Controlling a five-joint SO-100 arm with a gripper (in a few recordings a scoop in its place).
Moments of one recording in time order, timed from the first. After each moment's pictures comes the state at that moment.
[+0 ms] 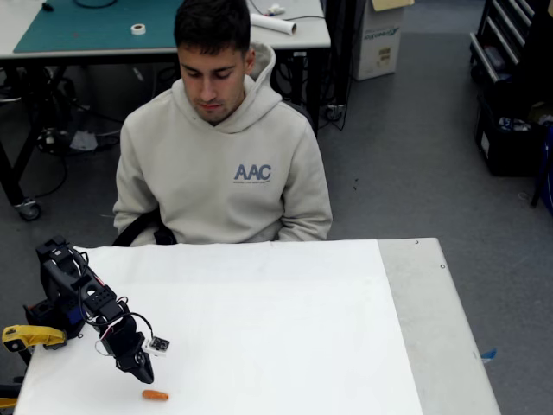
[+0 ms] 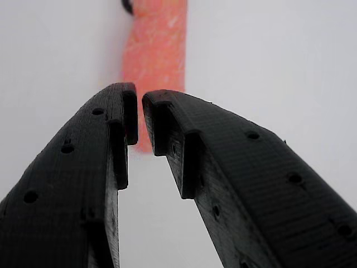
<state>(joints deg) 83.5 89.7 104.8 42.8 -31.9</state>
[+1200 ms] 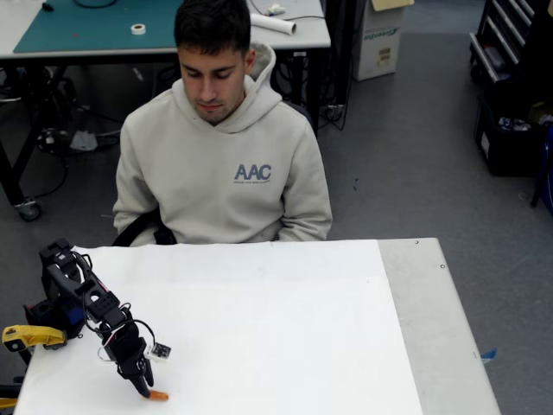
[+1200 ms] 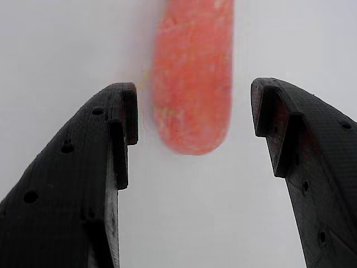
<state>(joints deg) 84.8 82.9 104.2 42.8 -31.9</state>
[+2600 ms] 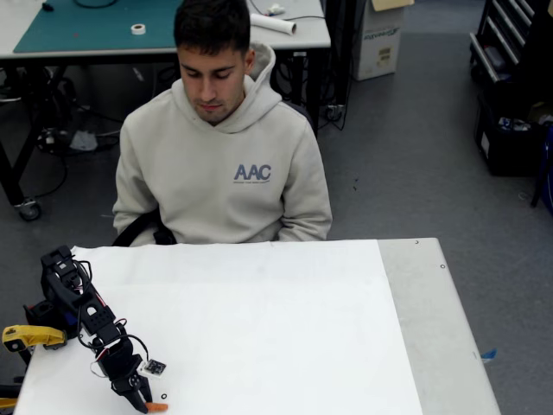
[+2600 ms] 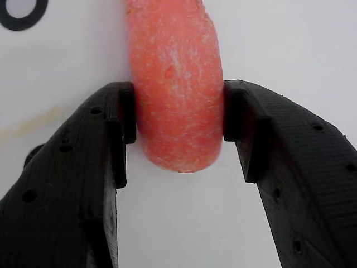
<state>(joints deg) 89.6 77.4 103.0 32.6 -31.8</state>
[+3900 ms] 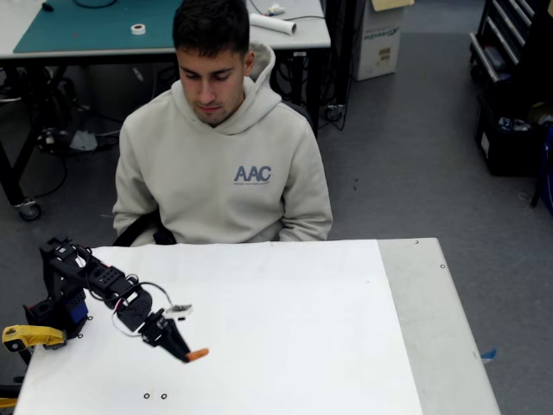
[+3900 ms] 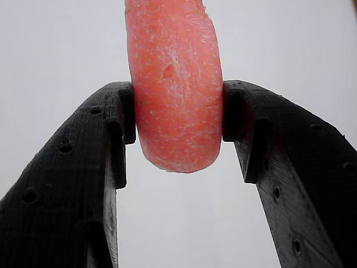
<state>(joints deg) 72.0 89.6 84.6 32.7 -36.7</state>
